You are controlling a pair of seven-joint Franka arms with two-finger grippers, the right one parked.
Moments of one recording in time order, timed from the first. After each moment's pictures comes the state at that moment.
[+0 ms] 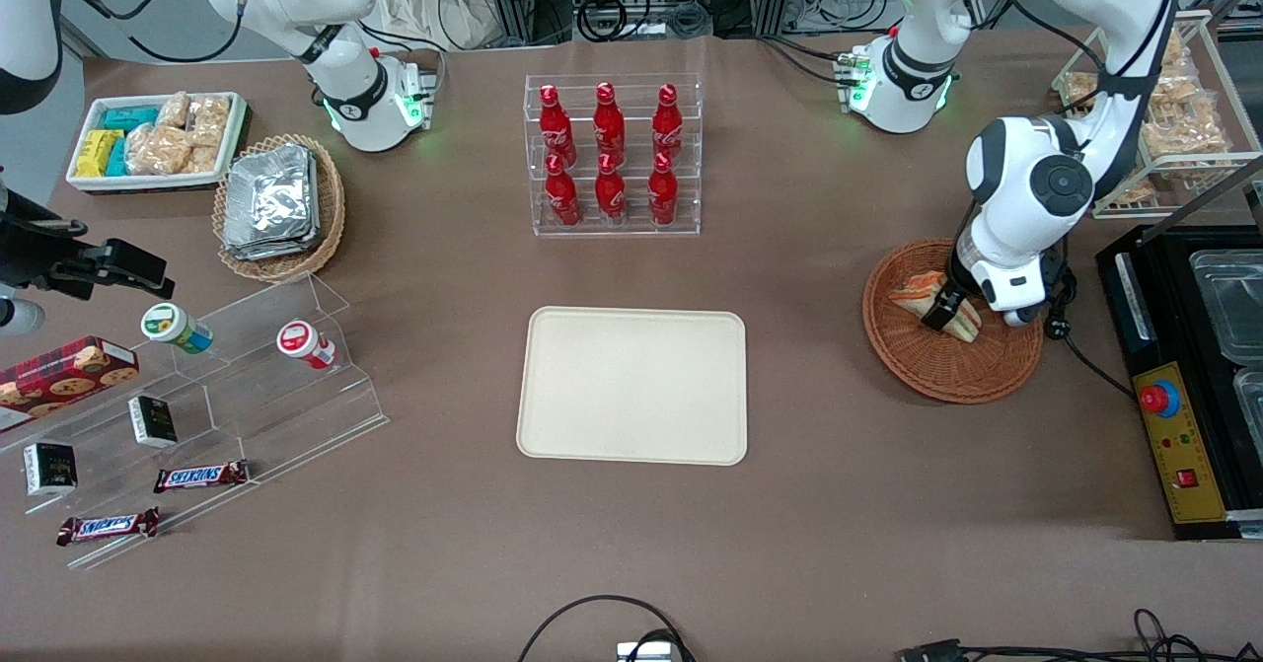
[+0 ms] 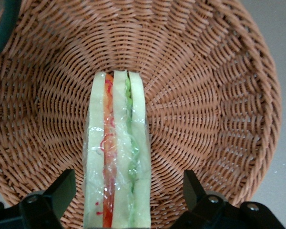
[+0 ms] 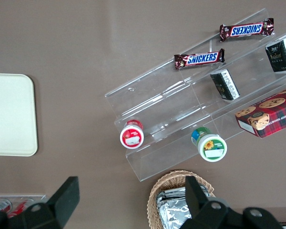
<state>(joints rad) 0.00 0.07 -0.08 -2.53 0.02 2.60 -1.07</state>
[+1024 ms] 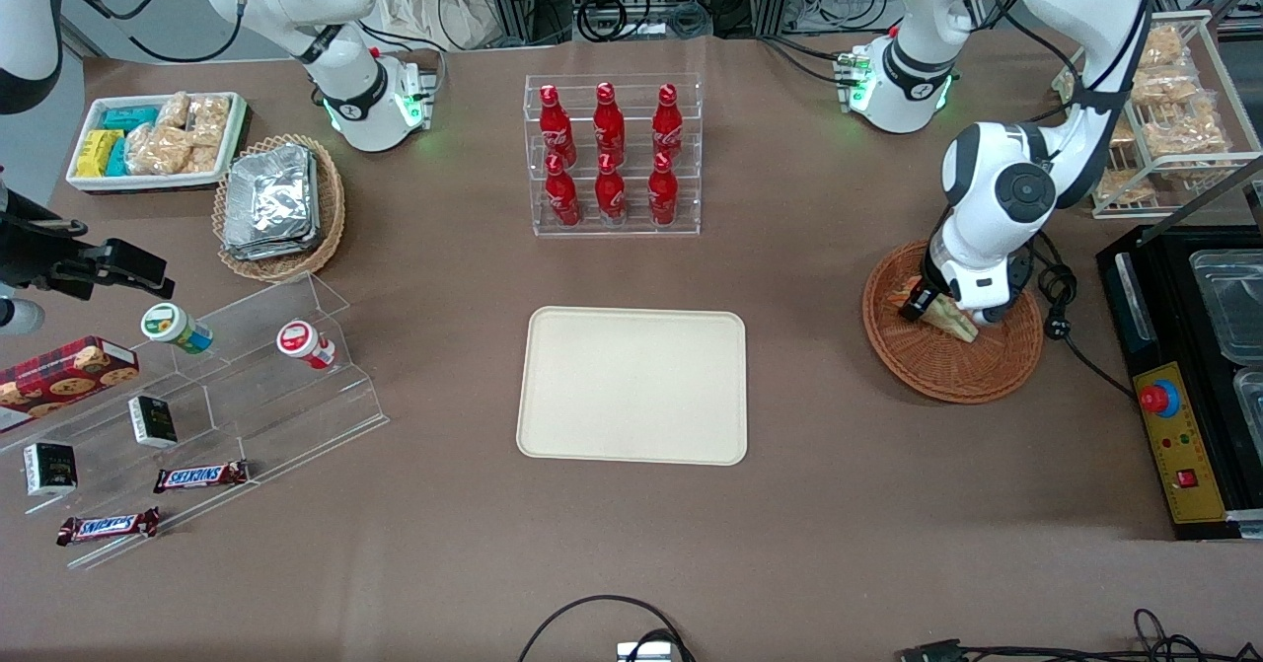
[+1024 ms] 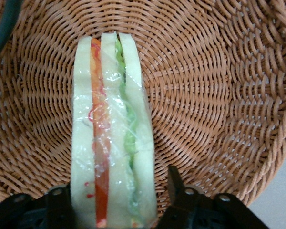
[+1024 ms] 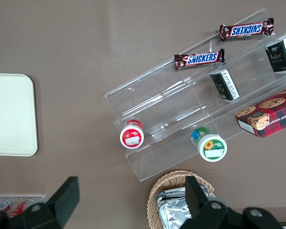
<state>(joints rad) -0.05 0.11 -0.08 -2.55 0.03 2.63 -1.06</state>
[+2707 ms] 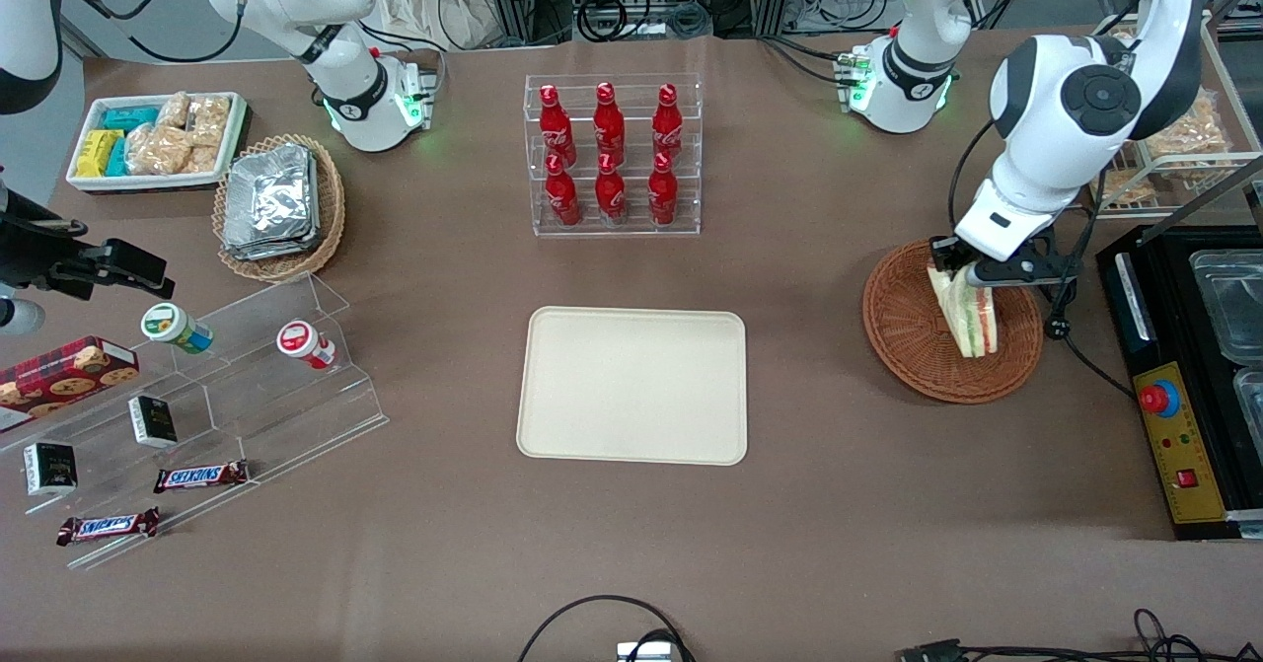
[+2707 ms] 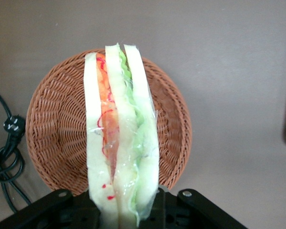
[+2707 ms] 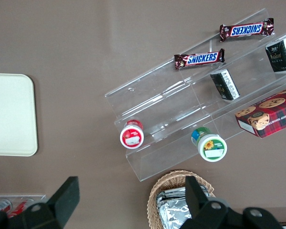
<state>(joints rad) -0.05 -0.19 -0.12 -2.41 0.05 2.27 -0.19</state>
